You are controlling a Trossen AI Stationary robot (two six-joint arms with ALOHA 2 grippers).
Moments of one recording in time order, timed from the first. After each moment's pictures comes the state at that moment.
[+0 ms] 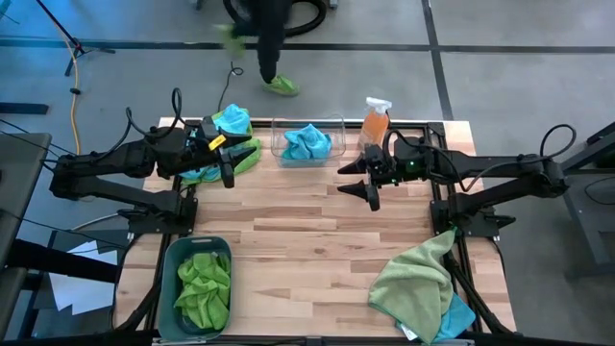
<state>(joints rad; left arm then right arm) 0.03 0.85 1.05 -0.40 -0.41 -0.13 -0.08 1.12 0.97 -0.13 -0.13 0.25</state>
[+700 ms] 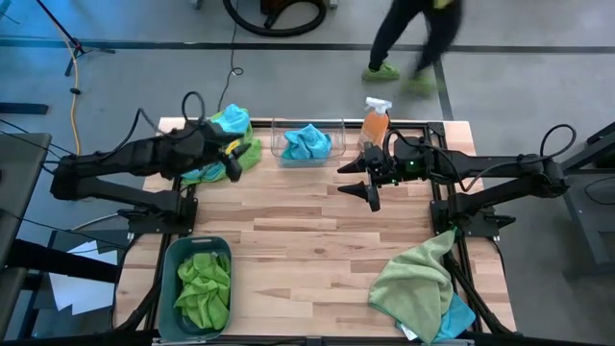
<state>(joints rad) 0.09 0.88 1.05 -0.62 -0.56 -0.22 -0.08 1.12 0.97 -0.13 -0.13 0.18</state>
